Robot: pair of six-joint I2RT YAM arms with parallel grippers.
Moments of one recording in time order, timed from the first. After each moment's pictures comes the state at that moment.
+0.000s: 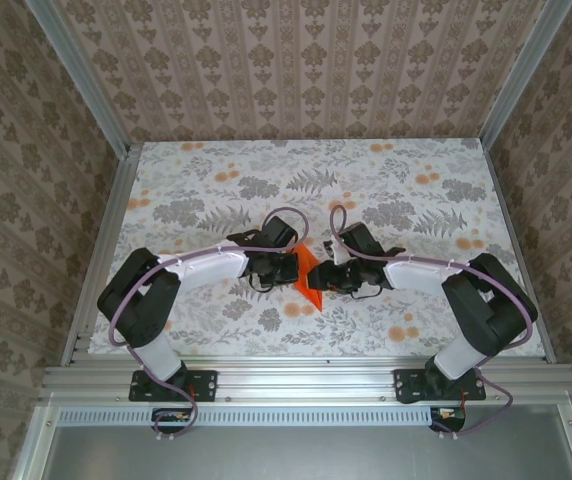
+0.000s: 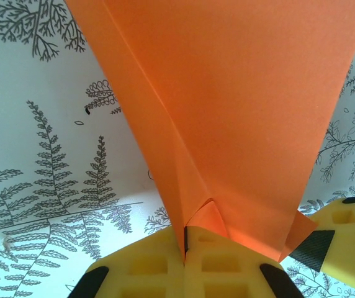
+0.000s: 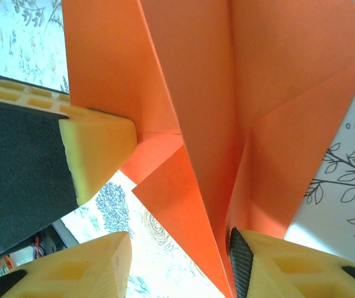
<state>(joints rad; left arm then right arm) -0.82 1.68 1.00 -0.44 0.19 -0.83 0.55 1.59 0.74 -0.12 -0.55 0.63</state>
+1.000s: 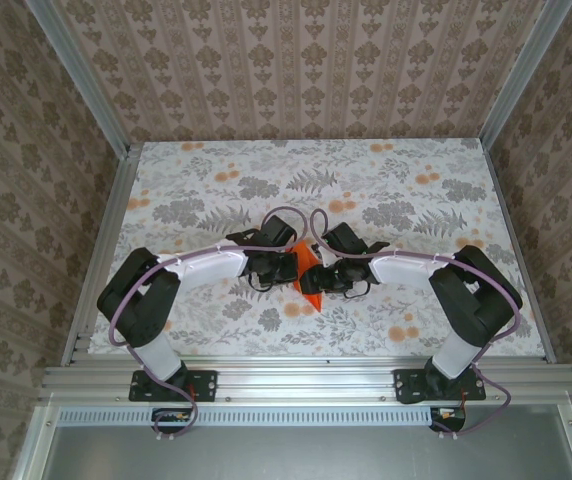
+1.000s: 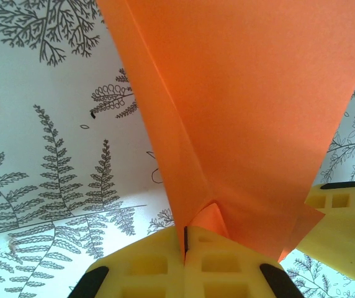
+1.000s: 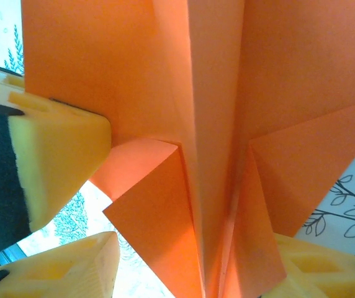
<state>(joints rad) -0.81 1.68 1.00 -0.43 0.19 -0.83 0.62 1.67 0.85 -0.25 -0.42 0.50</state>
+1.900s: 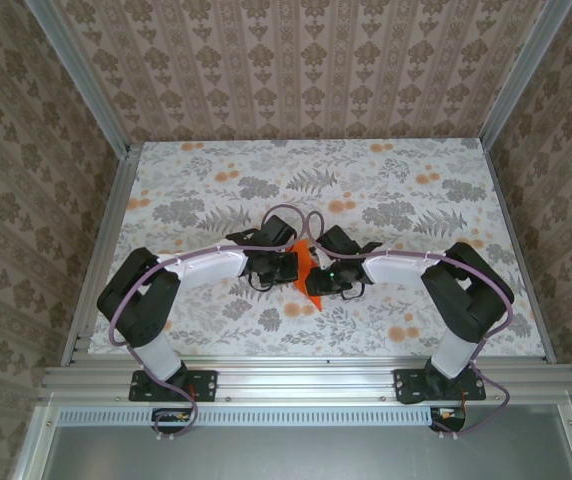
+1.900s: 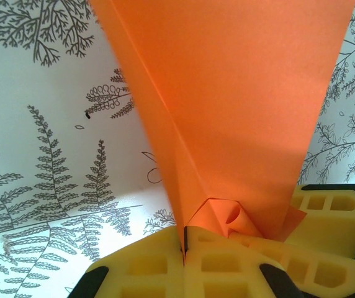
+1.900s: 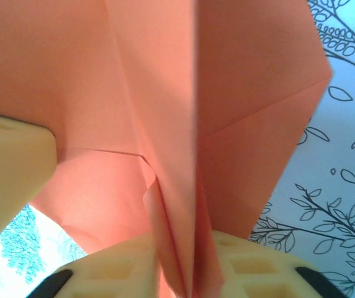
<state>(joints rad) -0.81 1.68 1.00 -0.43 0.20 -0.83 0.66 1.71 0.88 -0.30 -0.29 0.47</state>
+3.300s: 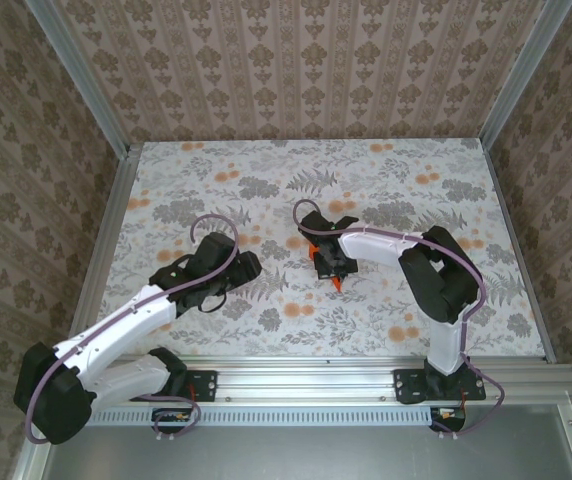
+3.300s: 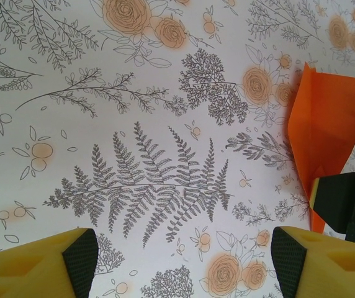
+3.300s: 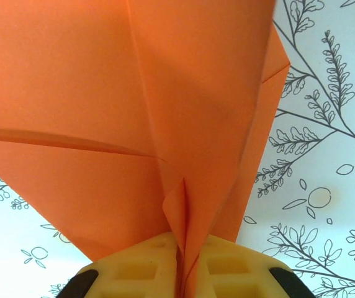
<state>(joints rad) -0.71 1.03 0.69 -0.54 -0.08 -0.95 0.67 1.91 1.23 -0.76 0.17 0.61</state>
